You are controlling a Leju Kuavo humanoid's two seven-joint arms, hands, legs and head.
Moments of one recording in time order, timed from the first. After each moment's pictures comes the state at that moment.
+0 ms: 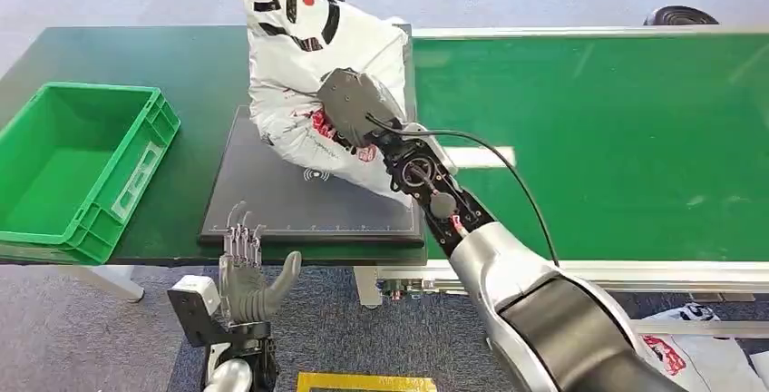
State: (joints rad) left arm -0.04 -0.29 -0.26 -1.24 0.08 0.17 -0.70; right arm -1.02 0.30 0.43 -0.37 0.50 -0.19 -0.38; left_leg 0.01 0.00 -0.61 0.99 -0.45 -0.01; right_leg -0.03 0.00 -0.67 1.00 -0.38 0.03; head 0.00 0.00
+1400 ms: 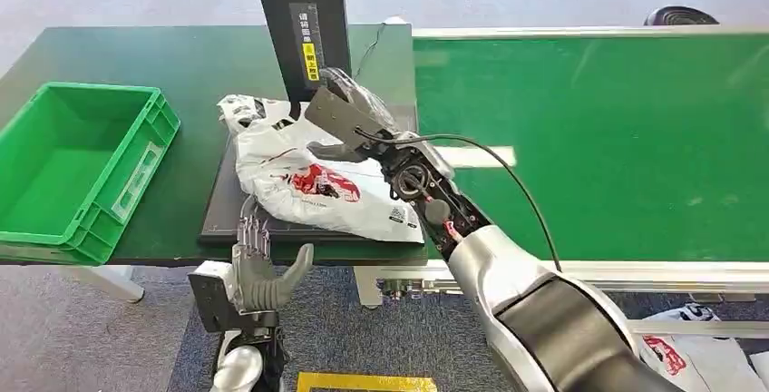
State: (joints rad) left arm -0.11 -0.29 -0.28 -1.16 0.03 0.20 -0.70; right arm -1.01 0.31 0.45 -0.36 0.59 -0.13 -0.40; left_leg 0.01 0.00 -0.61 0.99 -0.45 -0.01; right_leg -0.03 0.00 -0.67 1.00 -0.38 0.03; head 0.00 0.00
